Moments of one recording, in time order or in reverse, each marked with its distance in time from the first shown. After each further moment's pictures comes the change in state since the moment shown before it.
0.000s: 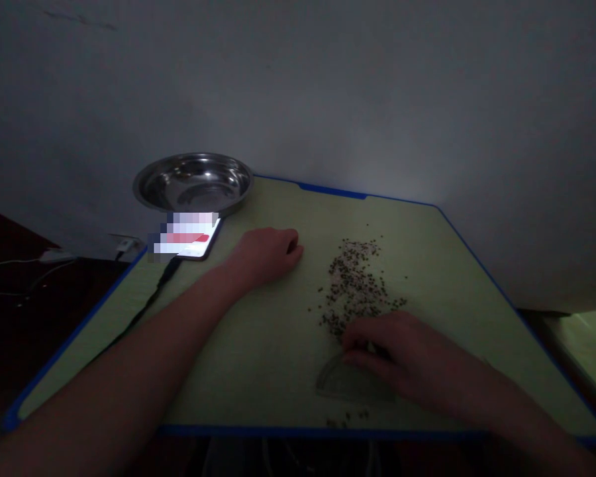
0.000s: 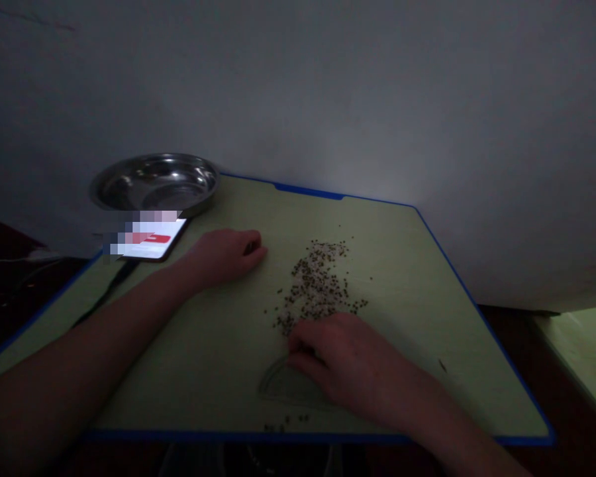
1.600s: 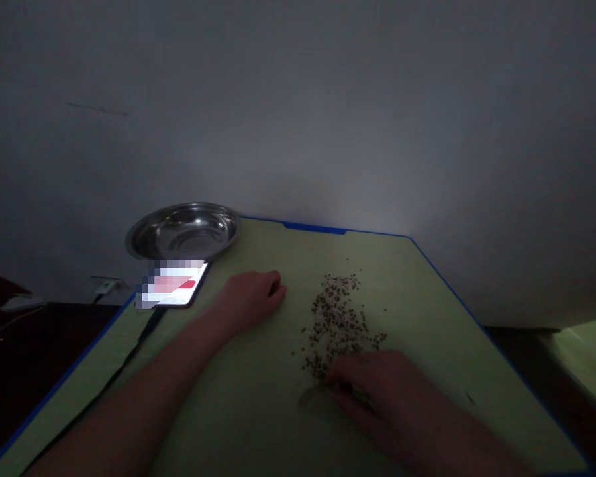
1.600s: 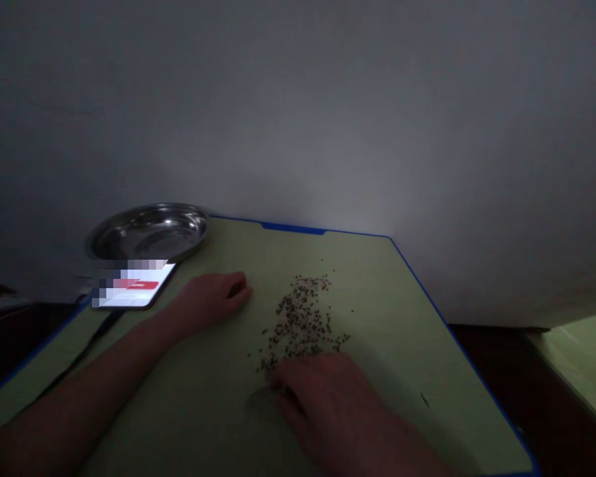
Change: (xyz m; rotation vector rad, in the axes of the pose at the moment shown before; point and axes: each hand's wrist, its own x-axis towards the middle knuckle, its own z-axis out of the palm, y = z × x) left_hand -0.003 -0.003 -0.006 -0.007 -0.044 -0.011; right_hand -0.006 -0.005 0.007 -0.034 0.194 -0.001
